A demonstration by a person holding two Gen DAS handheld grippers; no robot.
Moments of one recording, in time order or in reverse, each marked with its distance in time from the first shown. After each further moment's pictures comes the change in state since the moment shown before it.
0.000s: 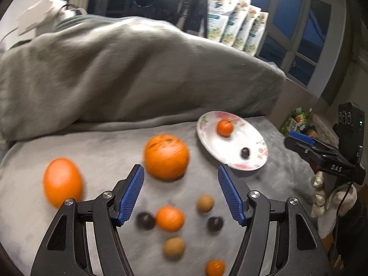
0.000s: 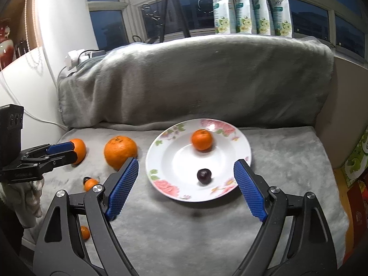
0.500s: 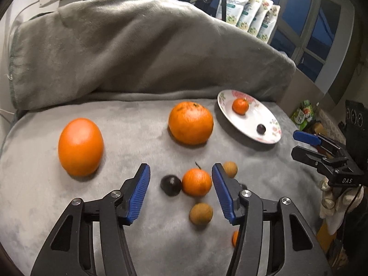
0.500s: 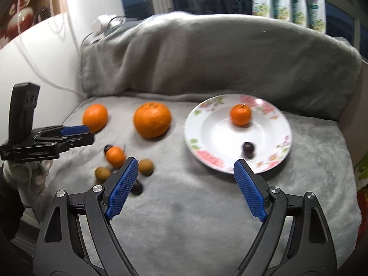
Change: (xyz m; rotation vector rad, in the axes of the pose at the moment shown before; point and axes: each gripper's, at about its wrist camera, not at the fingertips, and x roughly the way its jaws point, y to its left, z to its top) left arm -0.001 0.025 -0.039 -0.025 0.061 0.026; right arm 0.013 0.054 -0.033 -0.128 0.119 0.092
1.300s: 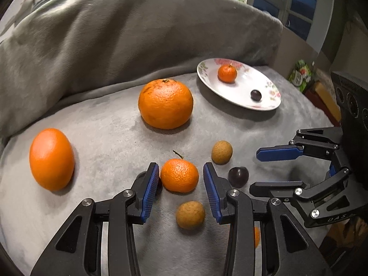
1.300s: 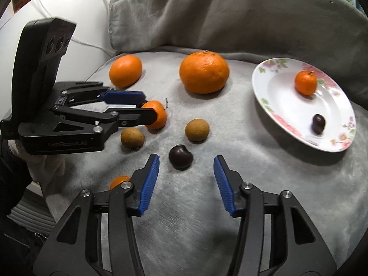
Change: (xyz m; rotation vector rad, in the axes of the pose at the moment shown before) left arm 0.038 -0.031 -0.005 0.211 0.117 0.018; right arm 0.057 0.045 -0.027 -0.099 0.193 0.171
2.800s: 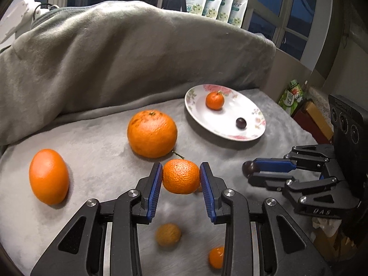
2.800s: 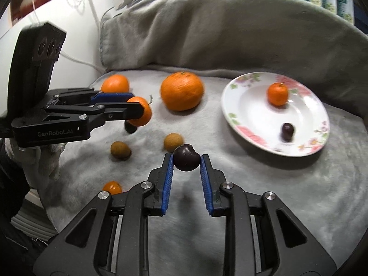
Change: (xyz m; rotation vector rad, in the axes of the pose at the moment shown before) left arm -0.018 -0.013 0.024 -0.057 -0.114 -0.061; right arm -0.038 -0.022 0.001 0.047 -0.098 -0.069
